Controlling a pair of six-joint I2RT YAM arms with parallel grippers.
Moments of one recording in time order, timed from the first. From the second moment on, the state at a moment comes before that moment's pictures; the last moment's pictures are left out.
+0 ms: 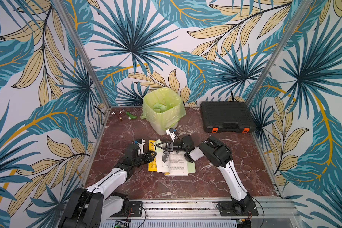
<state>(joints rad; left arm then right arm) -0.23 1.13 0.36 0.10 0.41 -0.64 0.66 2.40 1.15 1.39 -0.82 1.14</state>
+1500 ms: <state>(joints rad) -0.20 1.11 0.33 0.15 0.41 -0.66 0.67 2.38 1.12 1.38 -0.80 1.13</state>
